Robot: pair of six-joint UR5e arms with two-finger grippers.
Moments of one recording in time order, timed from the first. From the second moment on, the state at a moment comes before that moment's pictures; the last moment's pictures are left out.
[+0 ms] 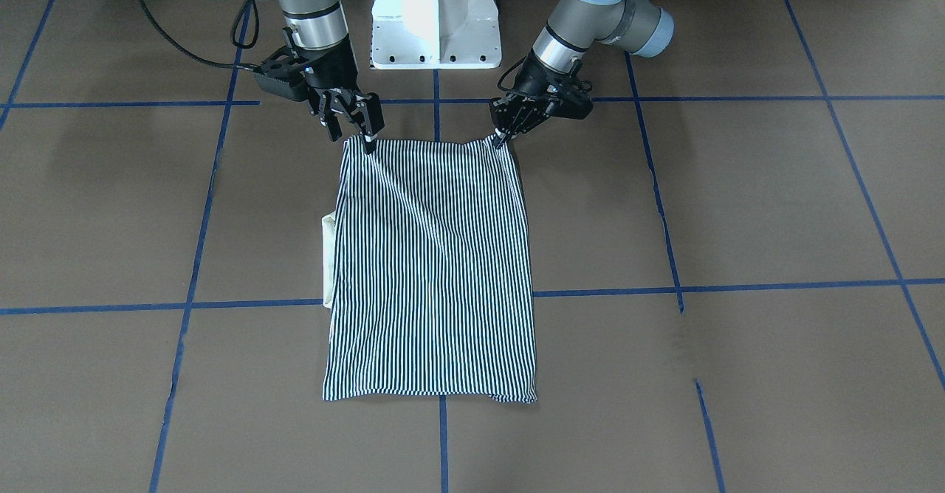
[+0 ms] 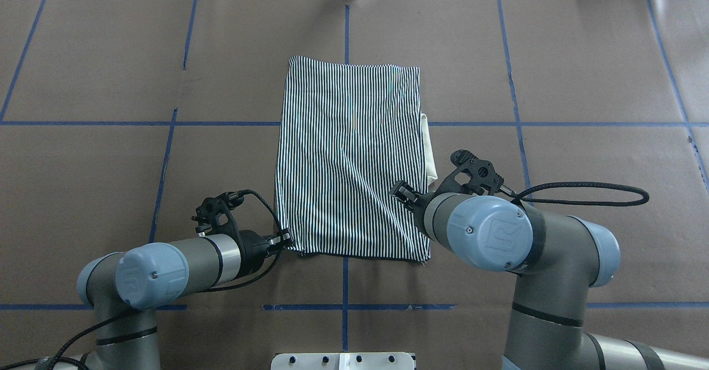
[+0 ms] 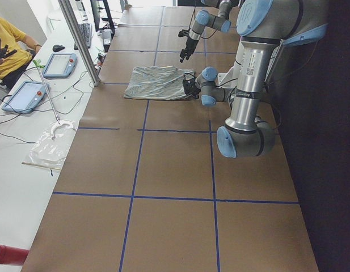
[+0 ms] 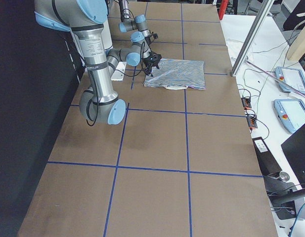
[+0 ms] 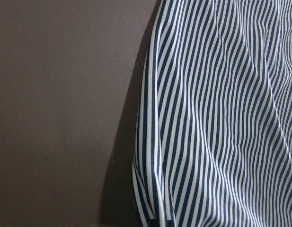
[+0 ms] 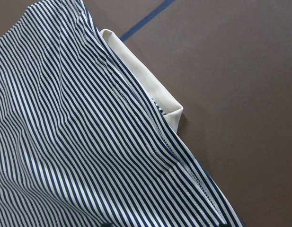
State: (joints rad) left arm -0.26 -1.87 -1.77 -2.34 -1.50 -1.76; right arm 0.33 -1.17 1.99 -1.49 1.47 1.99
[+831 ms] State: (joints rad) left arm -0.26 -1.87 -1.77 -2.34 -1.50 -1.76; right arm 0.27 -1.08 1.84 -1.54 1.47 2.04
